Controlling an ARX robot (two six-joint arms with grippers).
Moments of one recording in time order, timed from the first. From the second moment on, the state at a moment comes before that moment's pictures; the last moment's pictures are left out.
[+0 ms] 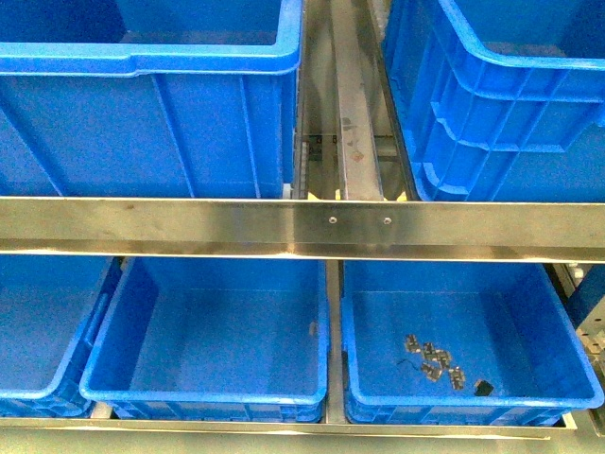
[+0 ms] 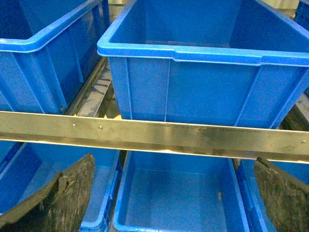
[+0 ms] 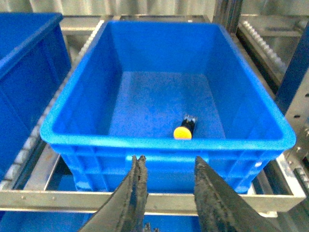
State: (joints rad) left arm 0.00 0.01 0.02 0.00 0.00 -0.01; right arm 0.00 0.81 0.44 0.36 0.00 -0.01
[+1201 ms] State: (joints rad) left arm 0.00 0.01 0.02 0.00 0.00 -0.01; right arm 0.00 0.32 0.04 0.28 0.00 -0.01
